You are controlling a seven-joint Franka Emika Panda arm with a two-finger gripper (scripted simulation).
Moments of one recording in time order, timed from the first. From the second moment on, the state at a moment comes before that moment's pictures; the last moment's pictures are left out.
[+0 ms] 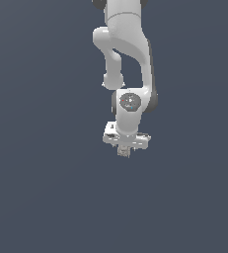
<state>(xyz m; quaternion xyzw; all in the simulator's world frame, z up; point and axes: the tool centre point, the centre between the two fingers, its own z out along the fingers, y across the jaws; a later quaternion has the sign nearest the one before) -0.006 0.052 0.060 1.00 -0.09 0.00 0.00</state>
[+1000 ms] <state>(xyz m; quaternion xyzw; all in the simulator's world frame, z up) -0.004 0.052 0.043 1.00 -0.09 0.00 0.00</state>
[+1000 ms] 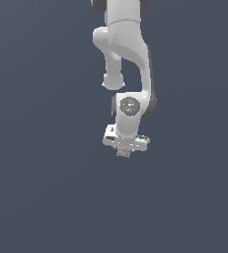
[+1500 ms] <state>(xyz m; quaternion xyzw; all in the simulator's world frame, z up) 0.013 0.032 0.076 1.00 -0.07 0.04 -0.01</state>
